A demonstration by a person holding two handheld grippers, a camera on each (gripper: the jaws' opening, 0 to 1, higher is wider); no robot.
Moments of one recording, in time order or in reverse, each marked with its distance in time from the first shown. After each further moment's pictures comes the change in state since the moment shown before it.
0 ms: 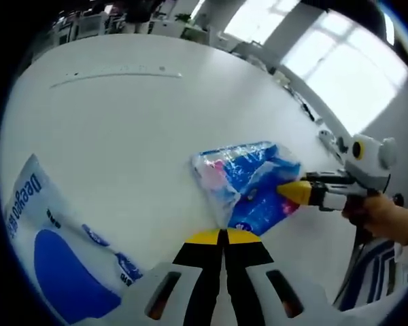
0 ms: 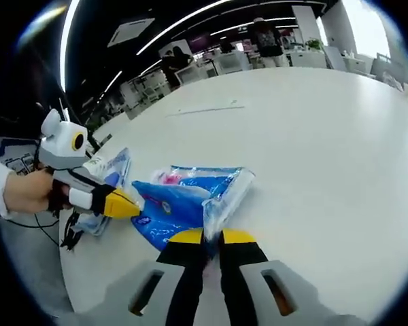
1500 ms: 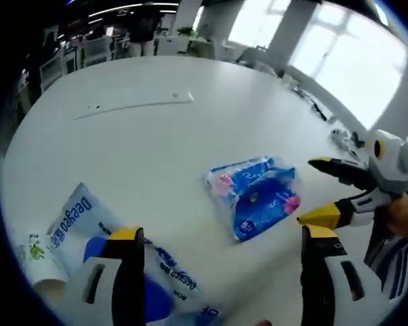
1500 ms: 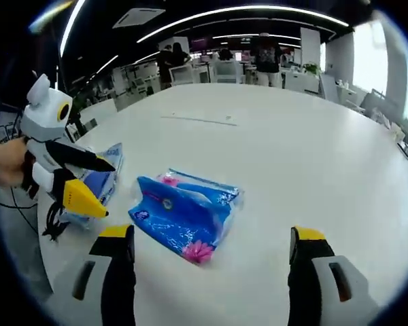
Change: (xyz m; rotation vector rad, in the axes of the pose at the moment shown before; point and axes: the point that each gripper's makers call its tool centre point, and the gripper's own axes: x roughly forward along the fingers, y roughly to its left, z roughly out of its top) left arm -0.053 0.007 0.018 0.101 -0.065 0.150; right arm -0.026 0.006 0.020 -0.159 -0.024 -0.173
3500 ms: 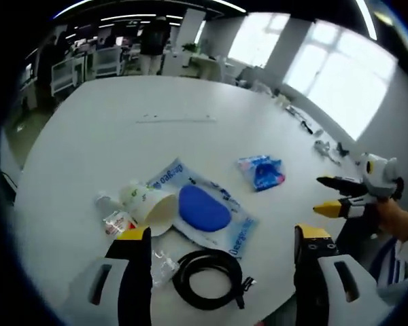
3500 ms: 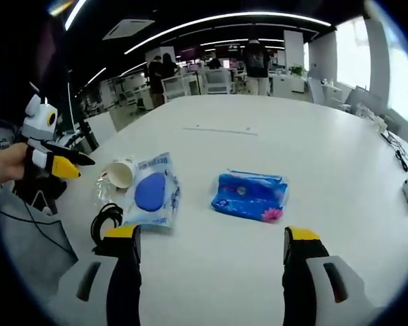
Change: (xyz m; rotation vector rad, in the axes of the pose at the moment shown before) left arm -0.182 0.087 -0.052 -0.038 -0.087 -0.041; right arm -0.083 0.133 -0.004 0.076 -0.036 -0.070
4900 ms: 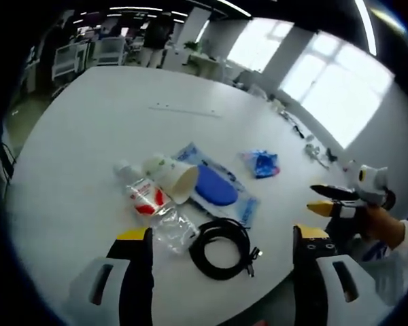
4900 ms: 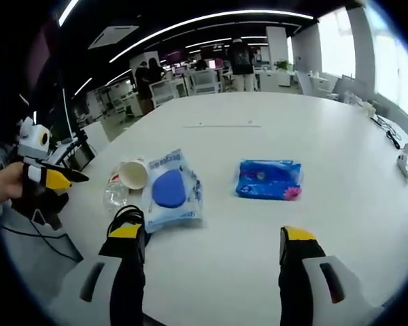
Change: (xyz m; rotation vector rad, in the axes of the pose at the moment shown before) left arm -0.033 0.040 -0.023 -0.061 -0.020 -0.081; right arm -0.006 0.049 -0.011 0.104 -0.024 -0.048
